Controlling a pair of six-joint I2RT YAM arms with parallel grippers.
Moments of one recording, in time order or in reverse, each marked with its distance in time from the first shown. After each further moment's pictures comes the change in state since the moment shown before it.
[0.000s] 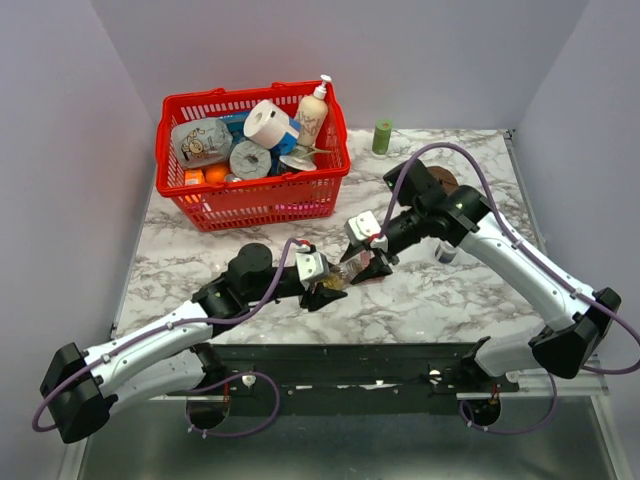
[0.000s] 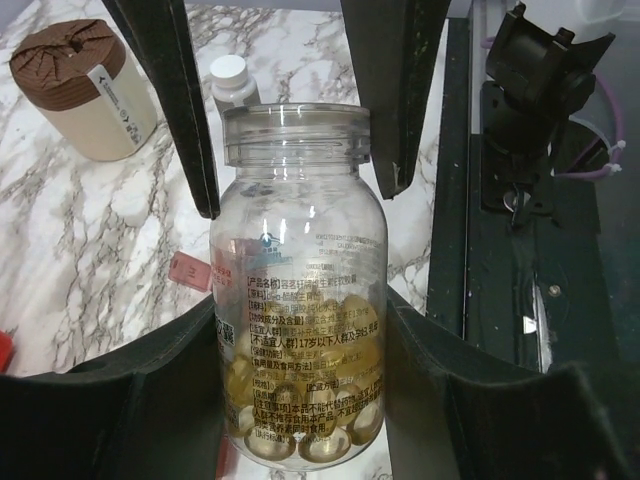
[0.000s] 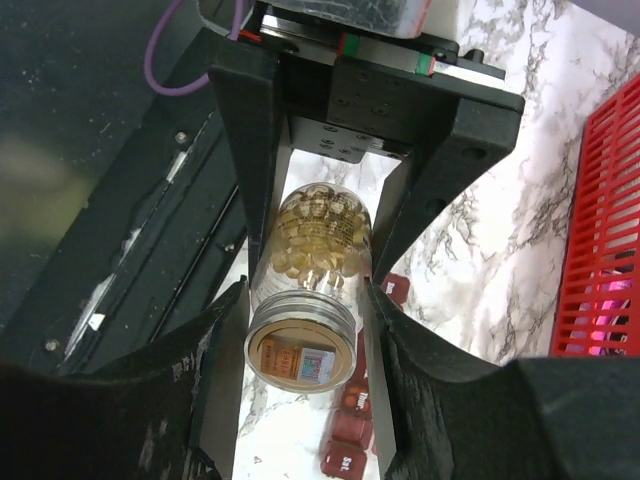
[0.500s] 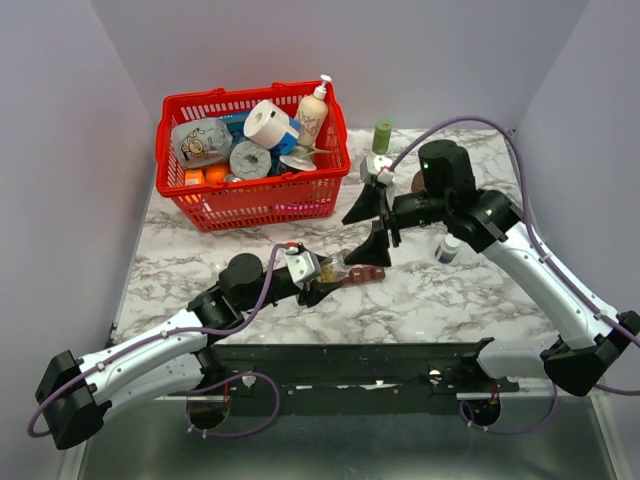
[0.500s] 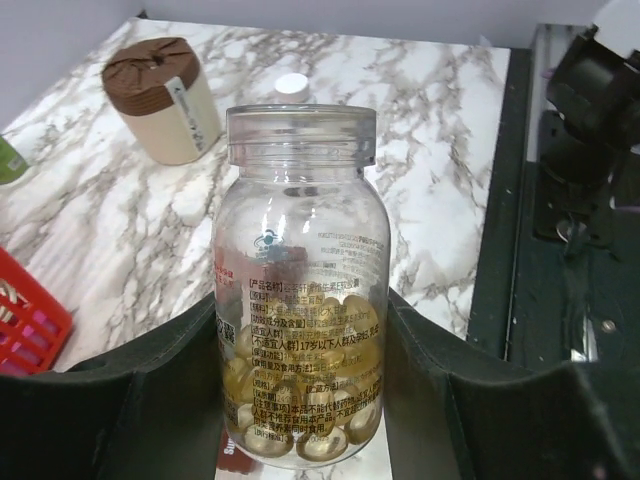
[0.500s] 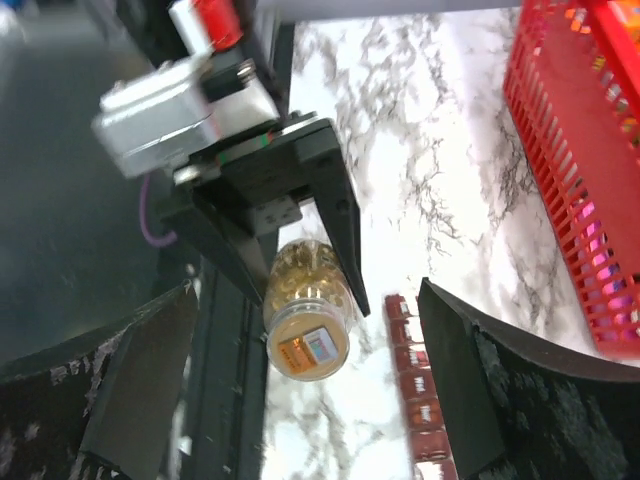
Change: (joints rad) left arm -0.012 -0.071 -0.076 0.087 -0.145 -0.017; right arm -0.048 -0.108 -0.025 0.361 0.089 0.735
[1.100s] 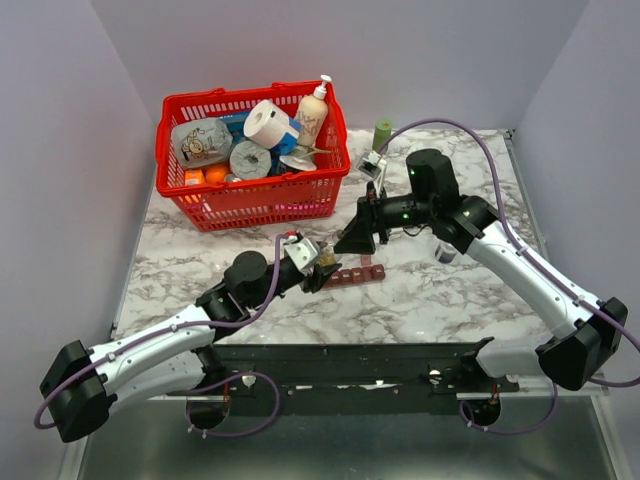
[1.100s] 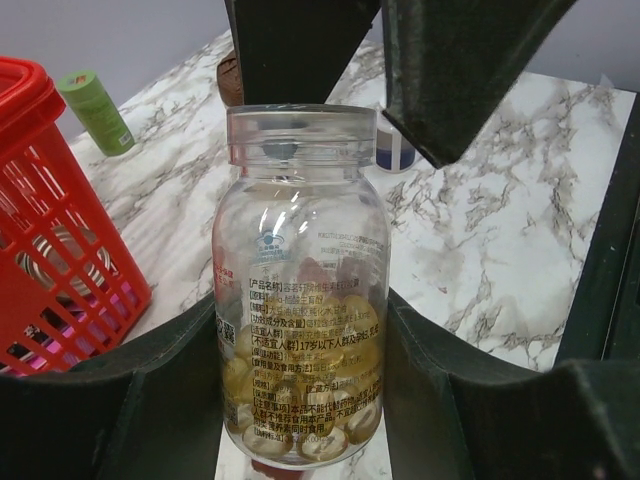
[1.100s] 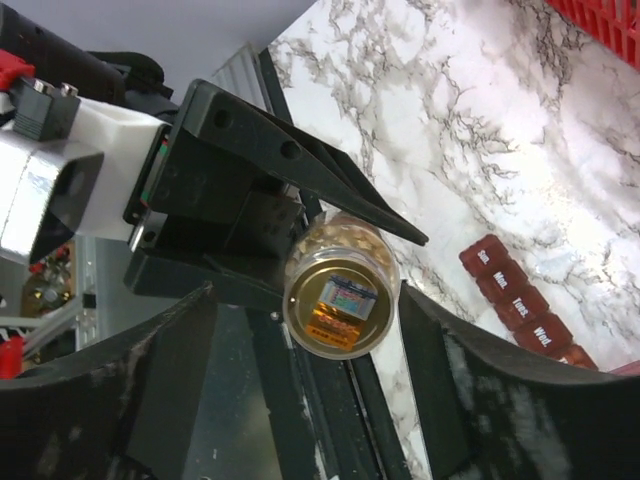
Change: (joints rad) left arm 0.000 0.068 -0.001 0.119 -0.231 -0.021; right arm -0.052 0.032 -0.155 0.201 0.093 0.571
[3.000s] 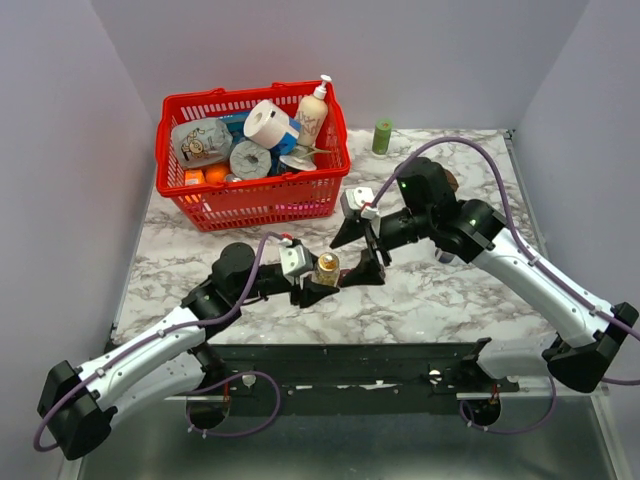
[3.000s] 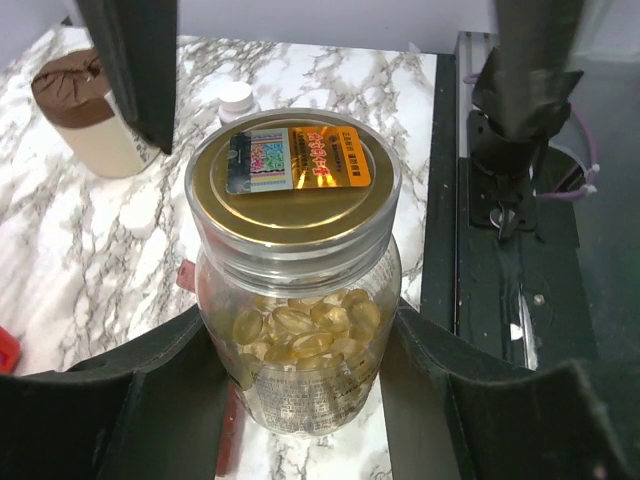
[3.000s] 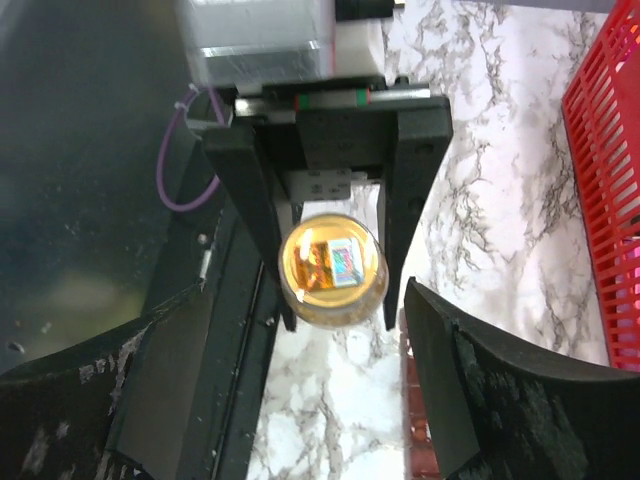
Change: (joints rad) left arm 0.119 -0.079 0.042 -0.181 0.484 -0.024; right arm 0.156 -0.027 0.119 -0.237 -0.093 -0.708
